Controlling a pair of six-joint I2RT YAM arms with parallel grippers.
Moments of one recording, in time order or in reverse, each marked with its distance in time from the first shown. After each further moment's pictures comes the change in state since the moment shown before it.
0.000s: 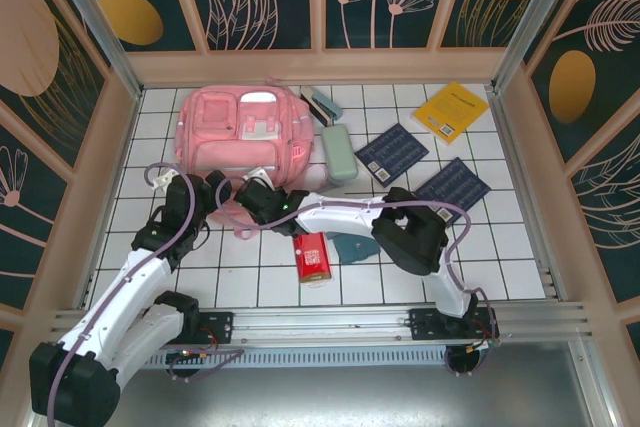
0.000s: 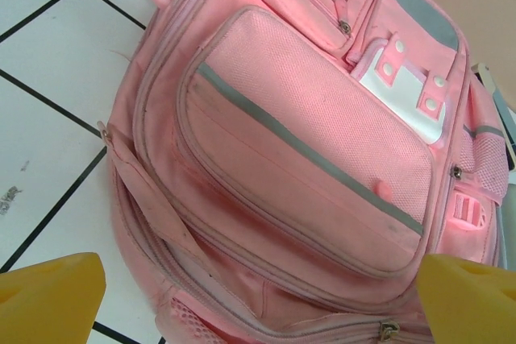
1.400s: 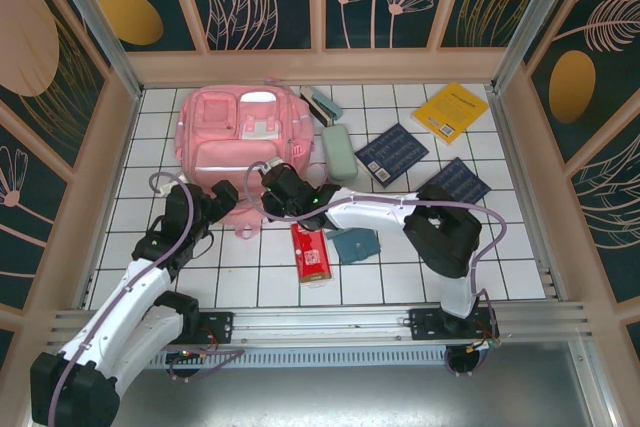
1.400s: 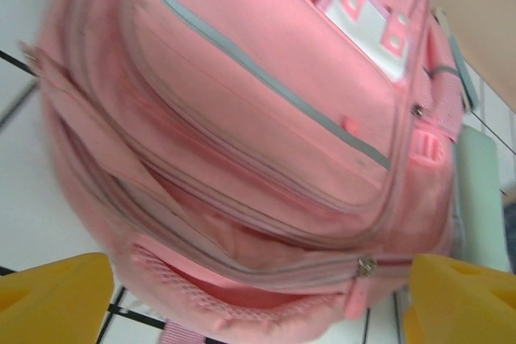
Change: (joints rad) left arm 0.000 -0.064 -0.103 0.069 0.193 -0.020; right arm -0.089 -0.202 -0.238 0.224 -0.253 0.043
